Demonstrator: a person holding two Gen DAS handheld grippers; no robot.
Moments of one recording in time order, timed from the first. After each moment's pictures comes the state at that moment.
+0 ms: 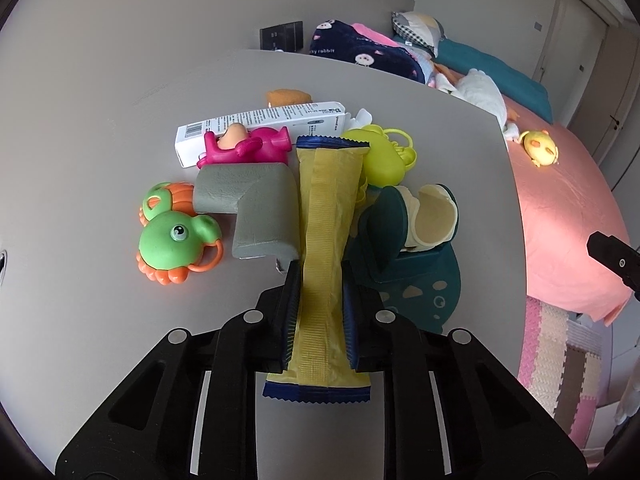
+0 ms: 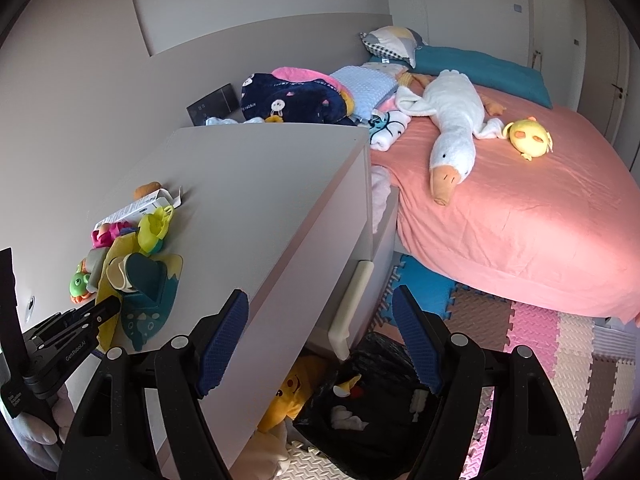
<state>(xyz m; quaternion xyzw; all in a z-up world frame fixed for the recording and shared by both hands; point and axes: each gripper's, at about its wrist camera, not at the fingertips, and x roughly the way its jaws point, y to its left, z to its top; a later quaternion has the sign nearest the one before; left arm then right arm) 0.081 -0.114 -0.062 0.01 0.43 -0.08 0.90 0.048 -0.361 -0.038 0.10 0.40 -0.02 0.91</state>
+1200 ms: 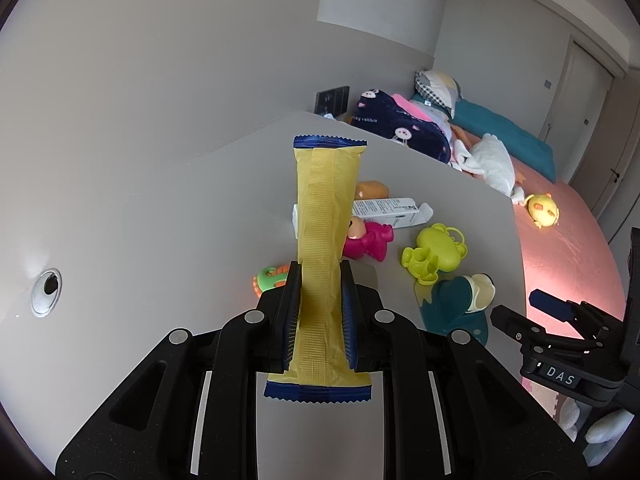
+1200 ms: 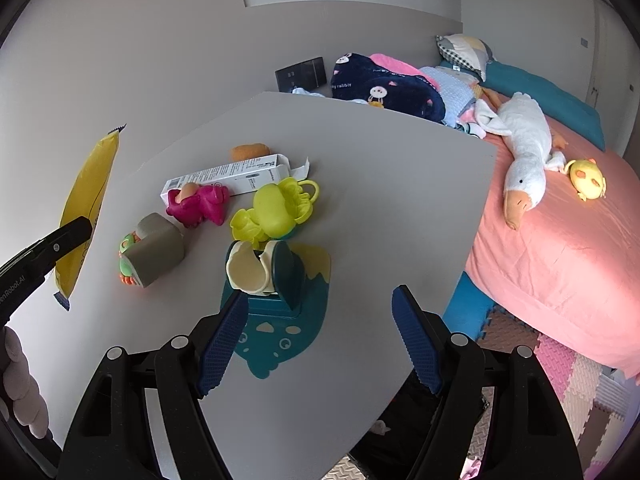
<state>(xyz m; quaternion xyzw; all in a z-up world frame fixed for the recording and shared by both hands) 0.066 -0.018 0.000 -0.05 0.36 -0.05 0.93 0.081 -0.233 -0.039 0.03 0.42 0.07 0.90</state>
